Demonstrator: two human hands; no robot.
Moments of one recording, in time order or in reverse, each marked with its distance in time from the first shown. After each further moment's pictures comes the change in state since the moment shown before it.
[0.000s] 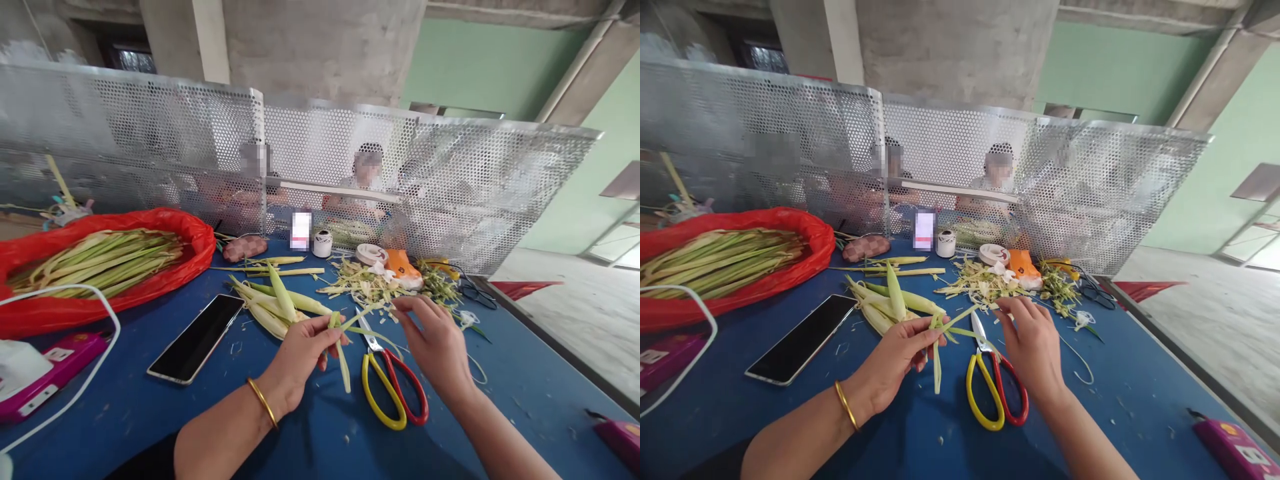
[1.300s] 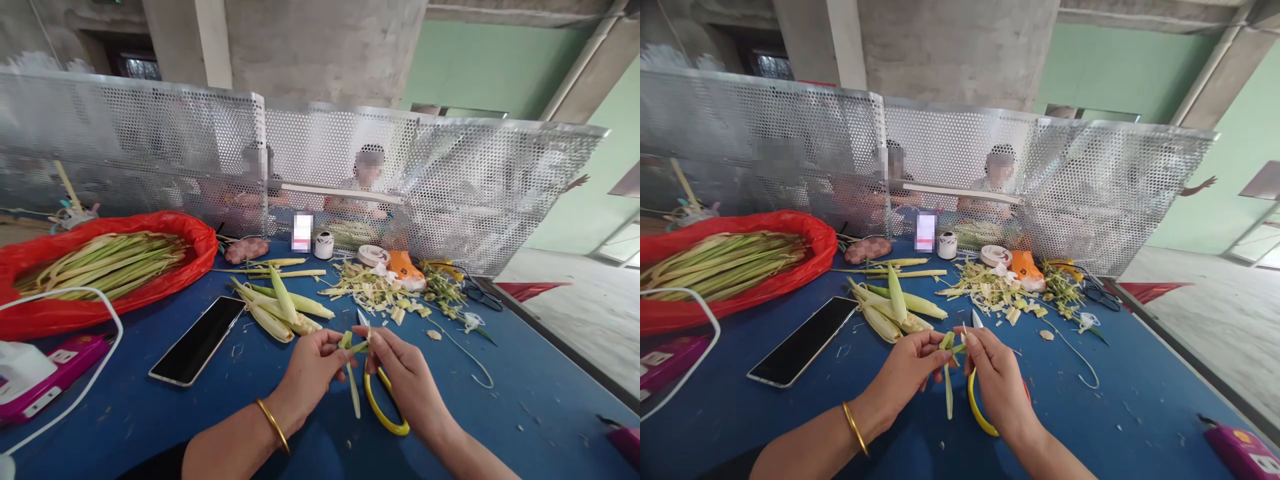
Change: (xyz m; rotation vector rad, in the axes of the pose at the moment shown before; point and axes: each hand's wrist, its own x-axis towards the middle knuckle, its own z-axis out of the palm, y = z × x) left_hand -0.002 -0.018 0.009 0.170 0.017 -0.007; right_hand -0.019 -0.058 0.015 0.788 -0.263 0.477
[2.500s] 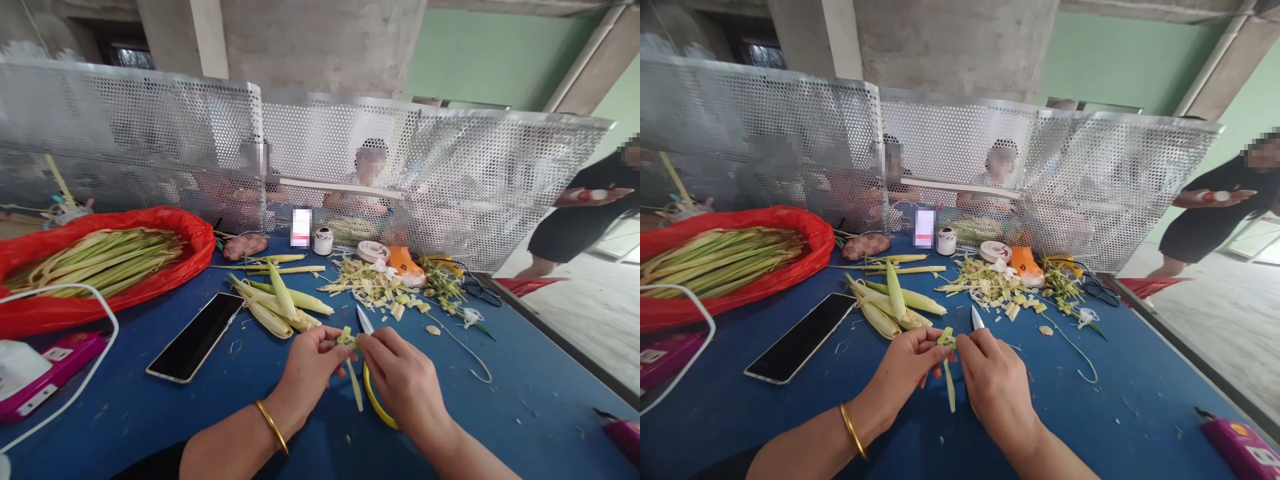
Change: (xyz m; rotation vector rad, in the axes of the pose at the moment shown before) left_hand -0.001 -0.002 0.003 -0.061 0.071 -0.027; right_hand -0.007 0.012 -0.003 -0.931 0.104 -0.630
